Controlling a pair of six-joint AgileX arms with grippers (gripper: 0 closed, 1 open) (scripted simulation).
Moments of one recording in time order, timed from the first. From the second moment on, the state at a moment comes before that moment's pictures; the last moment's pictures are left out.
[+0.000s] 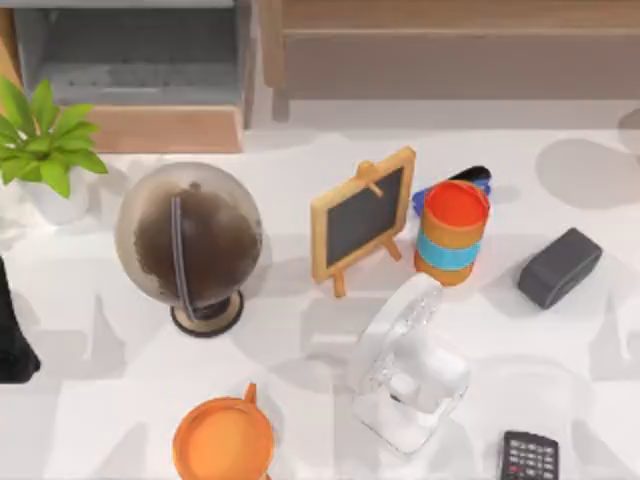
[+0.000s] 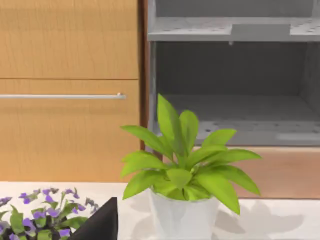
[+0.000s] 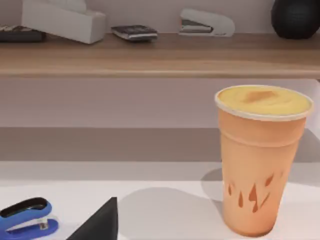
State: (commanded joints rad) left arm 0.00 0.00 0.00 0.00 0.00 0.00; right arm 0.00 0.00 0.00 0.00 0.00 0.00
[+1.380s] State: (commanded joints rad) left arm 0.00 0.00 0.00 0.00 0.00 0.00; right arm -0.20 1.40 0.43 0.72 -0.16 -0.05
